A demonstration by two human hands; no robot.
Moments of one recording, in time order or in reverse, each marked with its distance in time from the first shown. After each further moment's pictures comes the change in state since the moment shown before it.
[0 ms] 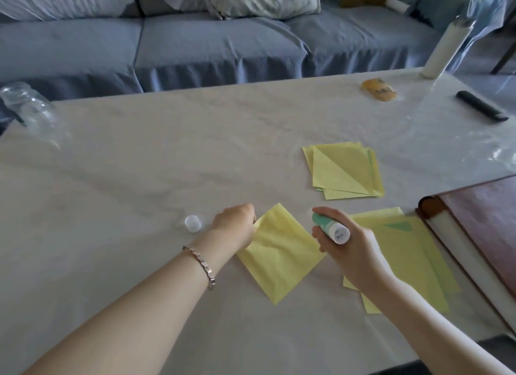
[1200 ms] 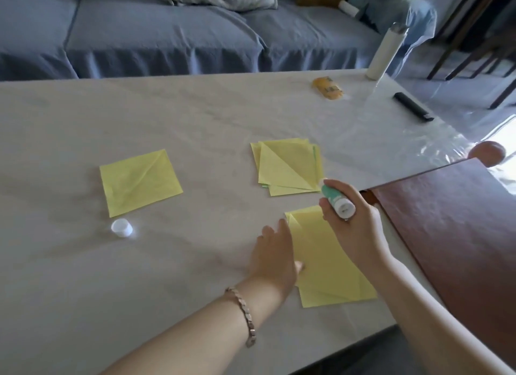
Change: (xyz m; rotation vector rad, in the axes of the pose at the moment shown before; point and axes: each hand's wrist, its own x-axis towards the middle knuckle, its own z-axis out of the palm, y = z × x) left_hand -0.037 0.141 0.067 -0.247 -0.027 0.188; right_hand 0.014 0.042 -0.081 -0.093 0.323 -0.121
